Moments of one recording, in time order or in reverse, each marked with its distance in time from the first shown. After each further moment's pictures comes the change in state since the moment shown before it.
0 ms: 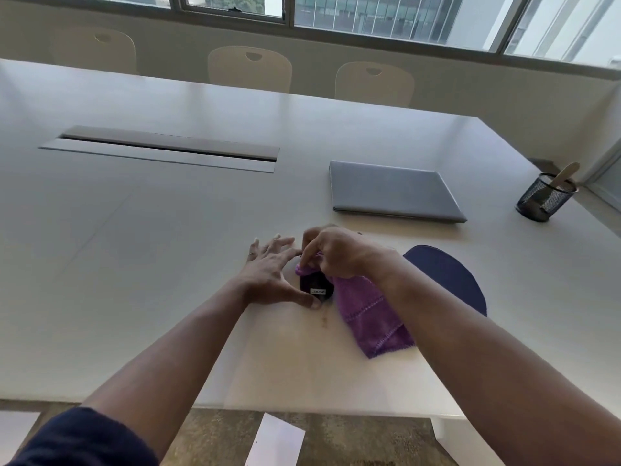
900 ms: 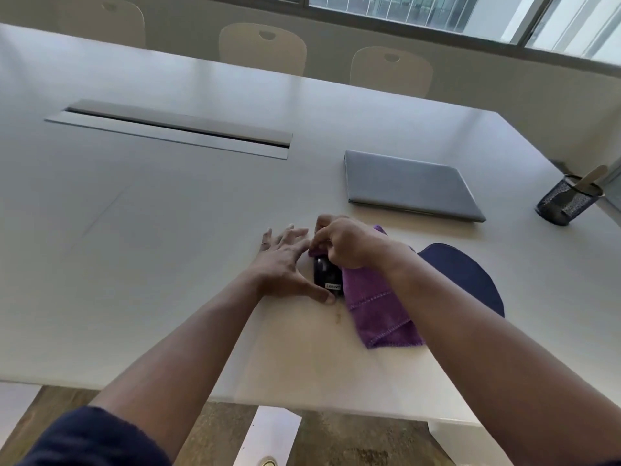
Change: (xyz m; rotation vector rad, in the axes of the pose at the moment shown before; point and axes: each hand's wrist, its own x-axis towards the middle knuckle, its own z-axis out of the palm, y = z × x) left_hand 0.003 -0.004 0.003 0.018 -0.001 -0.004; right_hand 0.022 0.003 0.009 -0.049 -0.019 0.069
